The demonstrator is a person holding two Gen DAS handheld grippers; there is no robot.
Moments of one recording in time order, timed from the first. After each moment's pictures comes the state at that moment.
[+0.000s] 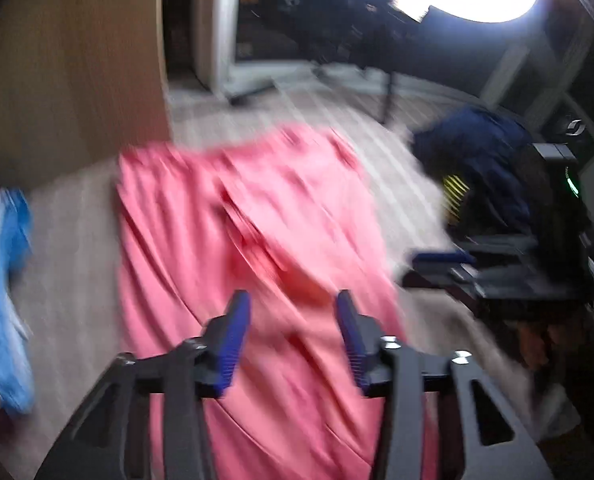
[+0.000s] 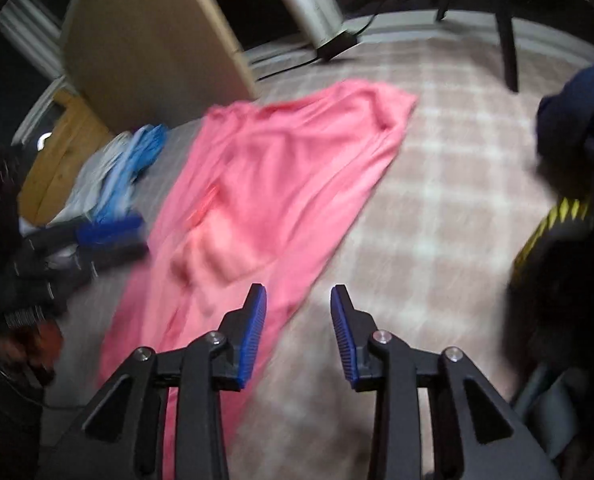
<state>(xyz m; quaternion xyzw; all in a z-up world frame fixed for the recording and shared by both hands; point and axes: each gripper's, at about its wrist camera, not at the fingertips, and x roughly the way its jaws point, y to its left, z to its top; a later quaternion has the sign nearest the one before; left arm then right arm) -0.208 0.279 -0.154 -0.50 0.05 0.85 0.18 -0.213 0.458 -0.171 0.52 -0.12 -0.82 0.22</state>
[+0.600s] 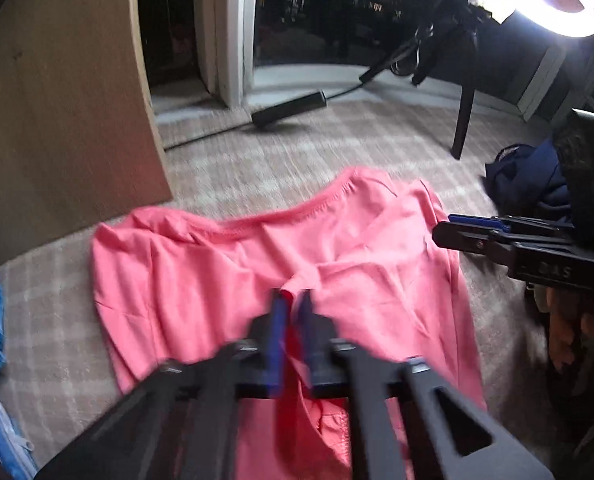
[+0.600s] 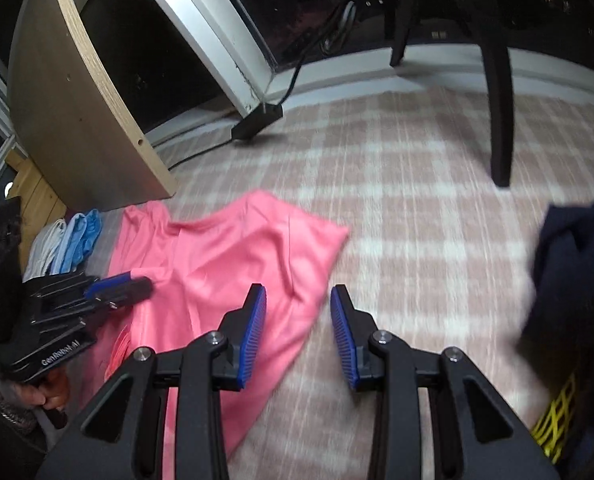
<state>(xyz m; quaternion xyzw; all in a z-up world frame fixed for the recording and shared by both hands) -0.282 0.285 -0.200 -0.50 0.04 0.85 0.18 -0.309 0.469 -0.189 0.47 -0.13 -0.86 0.16</state>
